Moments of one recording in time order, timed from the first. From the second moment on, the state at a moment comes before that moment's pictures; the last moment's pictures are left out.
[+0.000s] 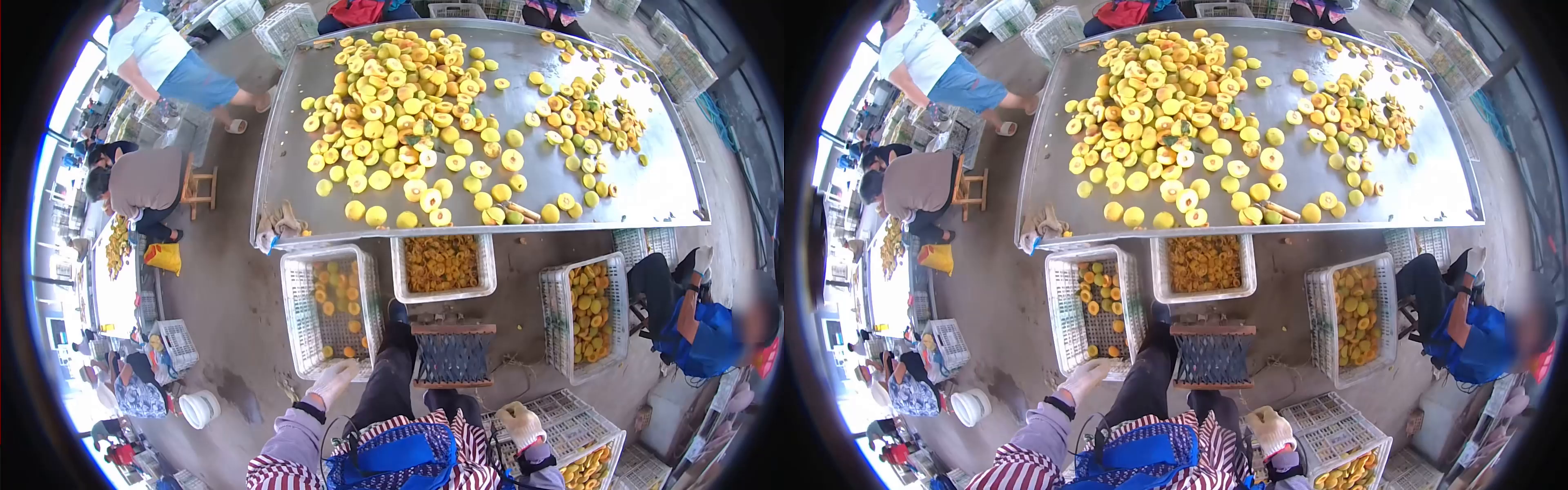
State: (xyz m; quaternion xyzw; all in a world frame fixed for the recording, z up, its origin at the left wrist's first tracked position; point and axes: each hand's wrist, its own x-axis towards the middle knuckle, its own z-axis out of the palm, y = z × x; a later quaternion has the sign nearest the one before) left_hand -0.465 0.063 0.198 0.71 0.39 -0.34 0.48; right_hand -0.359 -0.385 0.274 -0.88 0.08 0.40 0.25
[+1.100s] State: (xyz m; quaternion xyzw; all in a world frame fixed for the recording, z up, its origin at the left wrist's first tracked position) left_hand -0.068 0.061 0.041 0.93 0.20 -0.03 0.30; right_hand -0.023 -0.266 0.125 -0.88 -0.12 0.36 0.30
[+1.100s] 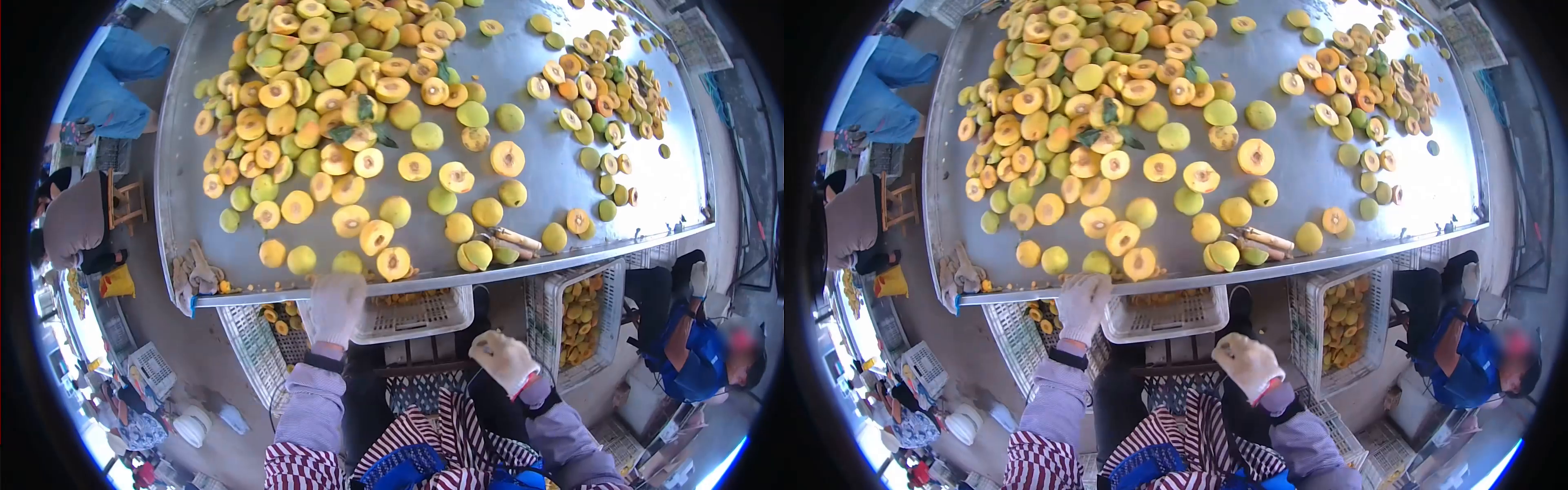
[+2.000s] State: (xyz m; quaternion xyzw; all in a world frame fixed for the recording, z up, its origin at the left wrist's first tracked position) left_hand -0.085 0.083 -0.025 0.88 0.34 0.04 0.34; right_hand 0.108 -0.338 -0.016 -0.93 -0.19 -0.10 0.28
